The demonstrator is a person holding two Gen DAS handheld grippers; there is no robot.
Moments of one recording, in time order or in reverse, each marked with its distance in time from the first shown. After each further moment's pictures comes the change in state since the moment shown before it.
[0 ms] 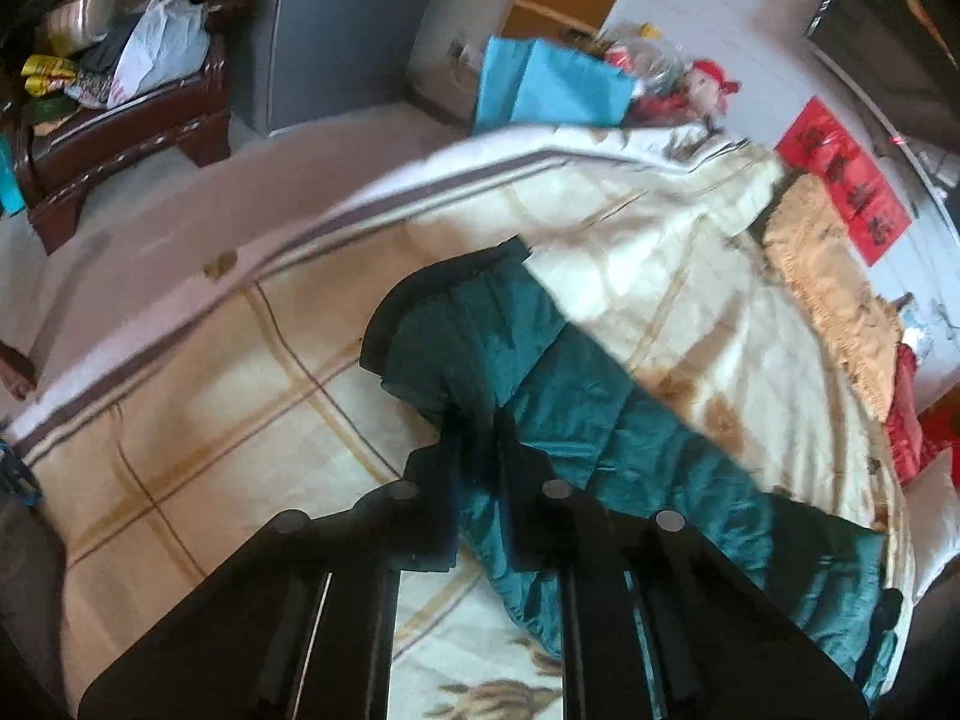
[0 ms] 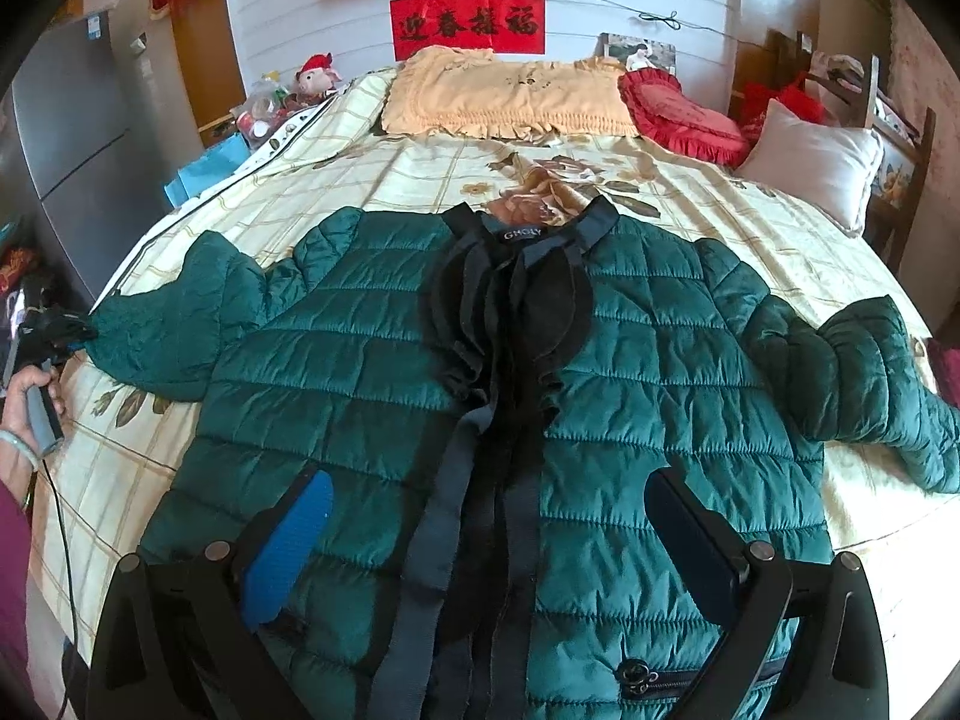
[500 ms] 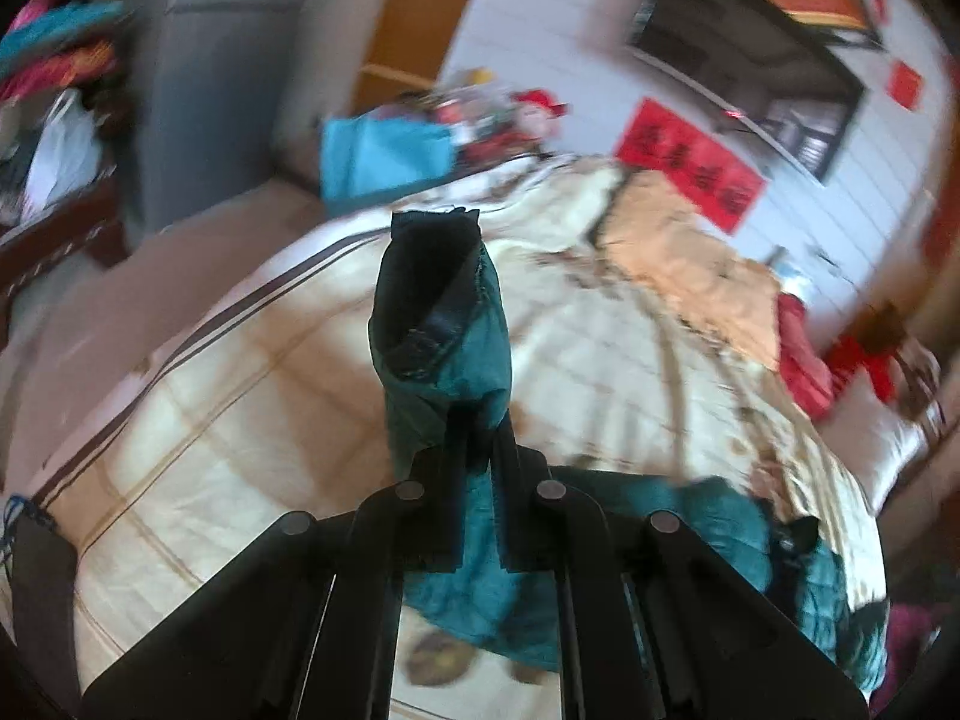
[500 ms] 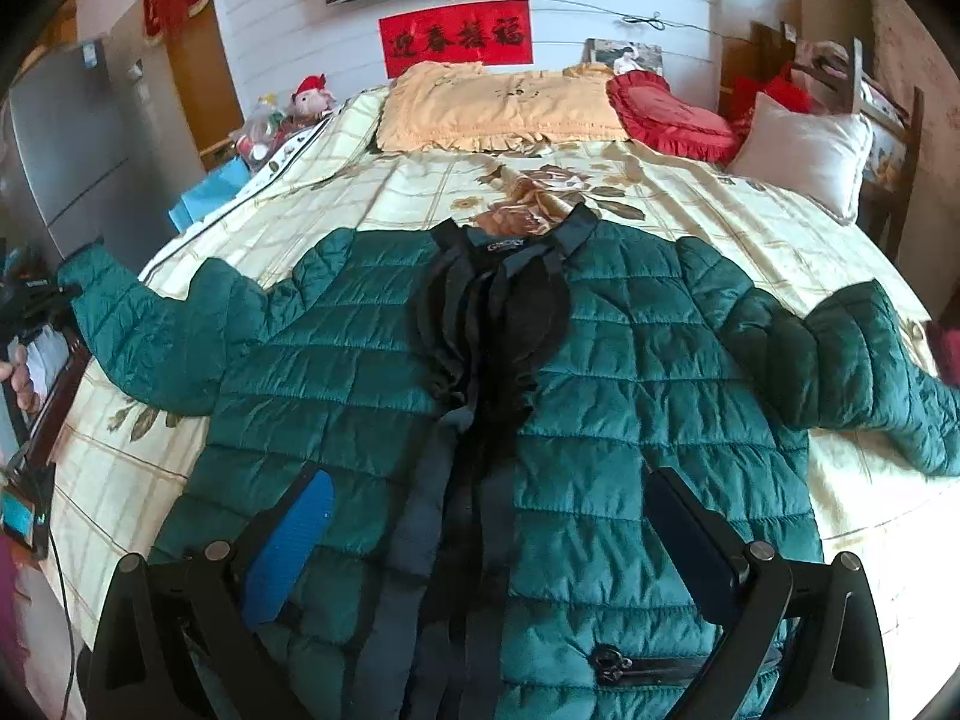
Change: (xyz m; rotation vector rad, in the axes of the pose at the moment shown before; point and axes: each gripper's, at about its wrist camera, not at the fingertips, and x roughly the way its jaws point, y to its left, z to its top) left arm -0.122 -0.105 -0.015 0.221 -0.111 -0.244; right arm -0.018 -0.022 -0.006 0.046 -0.029 0.031
